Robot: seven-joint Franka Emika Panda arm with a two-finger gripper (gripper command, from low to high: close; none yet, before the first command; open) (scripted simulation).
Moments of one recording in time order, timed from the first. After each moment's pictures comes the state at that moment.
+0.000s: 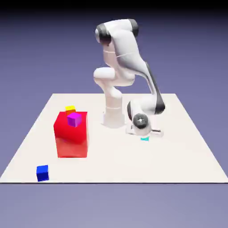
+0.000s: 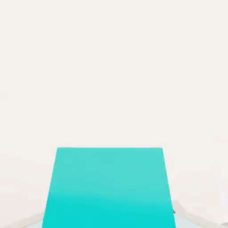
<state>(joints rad) -0.10 0.20 0.37 -2.53 0.23 2.02 0.98</state>
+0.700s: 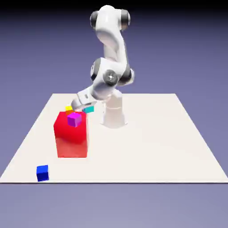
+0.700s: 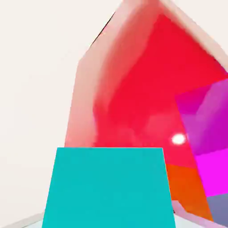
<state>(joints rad) 0.22 -0.30 -0.38 -2.45 -0.68 1.54 0.17</state>
